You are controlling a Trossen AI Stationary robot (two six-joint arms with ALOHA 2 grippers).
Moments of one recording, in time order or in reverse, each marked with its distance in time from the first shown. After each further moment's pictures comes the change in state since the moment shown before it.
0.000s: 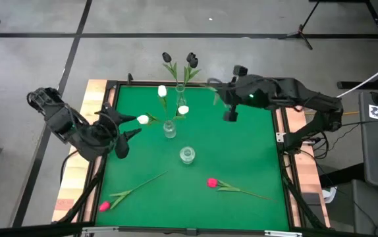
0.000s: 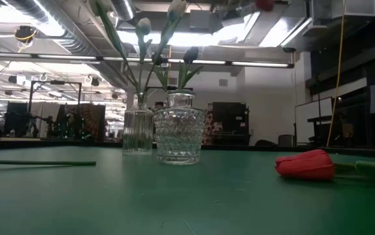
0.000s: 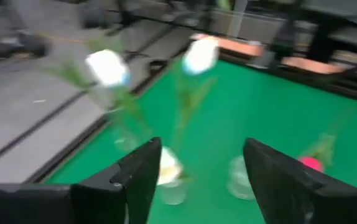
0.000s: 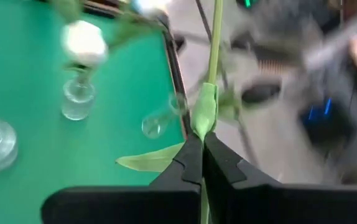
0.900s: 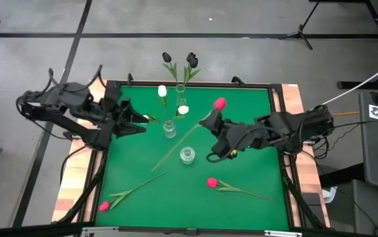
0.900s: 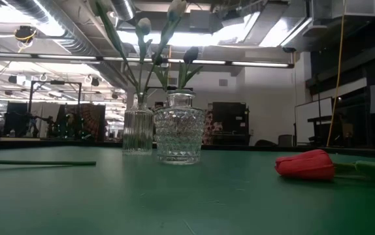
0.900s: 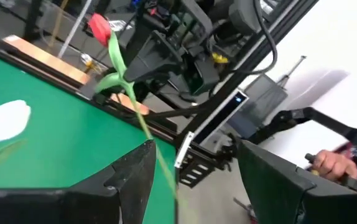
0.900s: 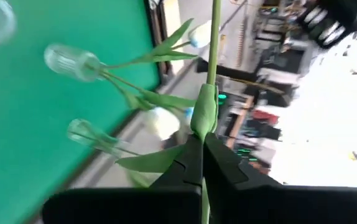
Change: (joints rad) left arm 0.393 -0.073 0.085 0.588 0.871 0.201; right arm 0.376 0.139 0.073 0.114 0.223 -0.983
